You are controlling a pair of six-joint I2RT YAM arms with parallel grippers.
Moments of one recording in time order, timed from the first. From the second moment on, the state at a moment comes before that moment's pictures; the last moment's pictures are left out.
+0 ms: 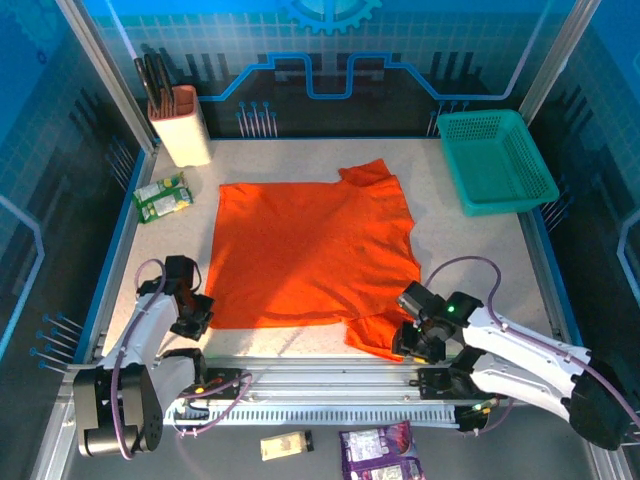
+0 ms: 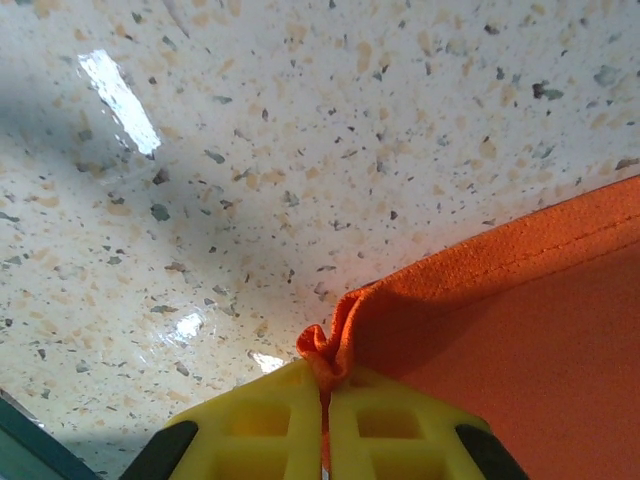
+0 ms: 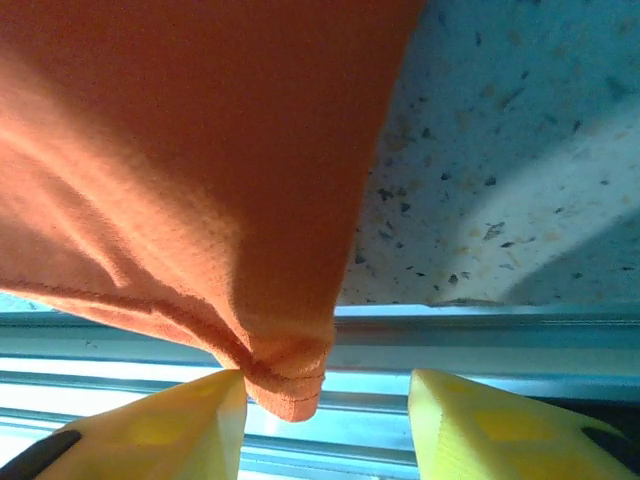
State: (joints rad) left arm 0.15 0.99 0.45 -0.92 0.07 -1.13; right arm 0.78 0.89 0.40 -0.92 -0.27 1.08
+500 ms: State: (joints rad) left arm 0.15 0.92 0.45 -0.96 0.07 -1.15; right arm 0.79 0.77 0.36 -0.88 -0.30 1.17
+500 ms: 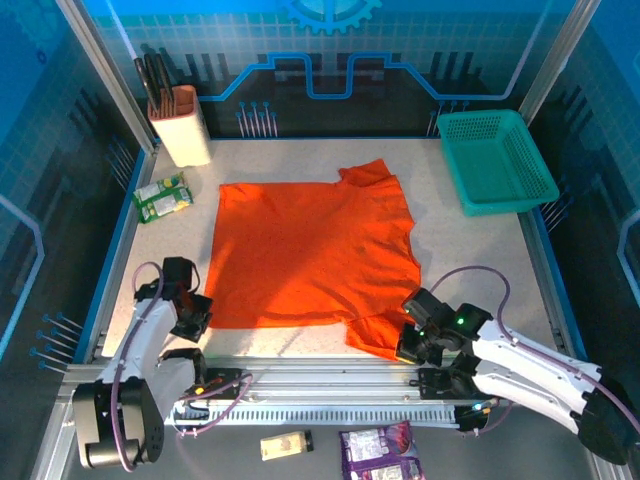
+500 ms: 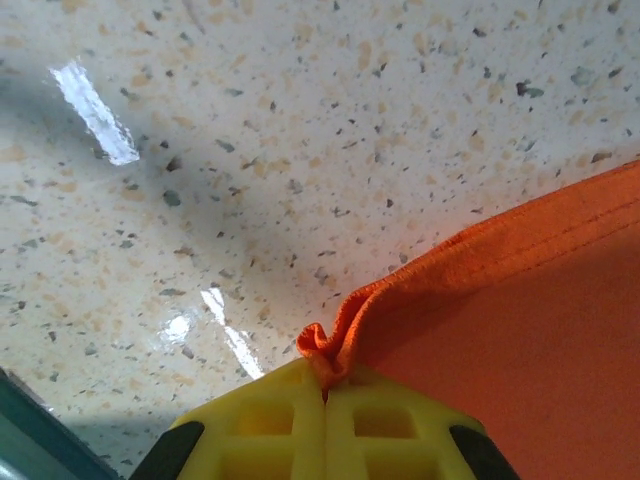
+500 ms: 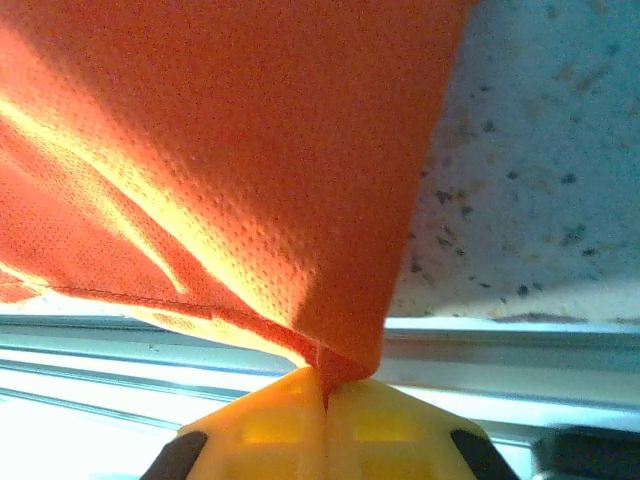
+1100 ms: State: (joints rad) left arm 0.15 0.80 0.58 -1.07 0.12 -1.24; right arm 0.77 0.74 0.73 -1.14 -0.16 1.08
